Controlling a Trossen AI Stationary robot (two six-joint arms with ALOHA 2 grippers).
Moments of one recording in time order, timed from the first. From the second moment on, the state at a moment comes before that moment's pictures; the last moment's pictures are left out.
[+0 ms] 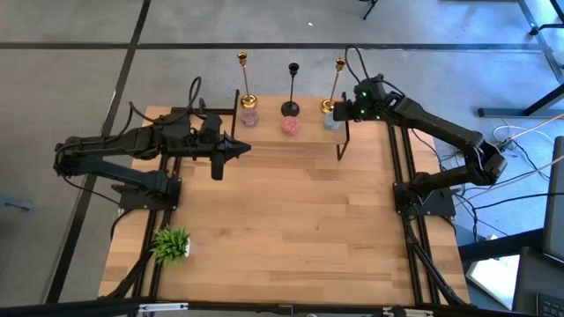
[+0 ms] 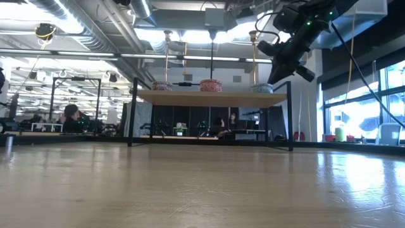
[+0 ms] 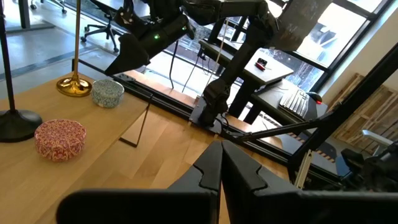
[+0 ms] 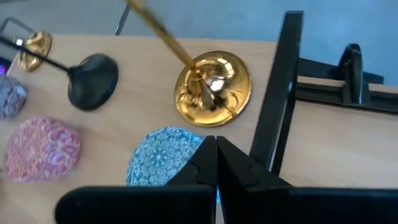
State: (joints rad) left arm 0.08 0.94 1.05 -0.30 -0.07 -0.42; right arm -0.70 1.31 1.06 -0.54 0.04 0.66
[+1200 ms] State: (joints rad) left arm 0.08 0.94 1.05 -0.30 -0.08 -0.42; right arm -0.61 1.29 1.06 -0.60 0.23 1.11
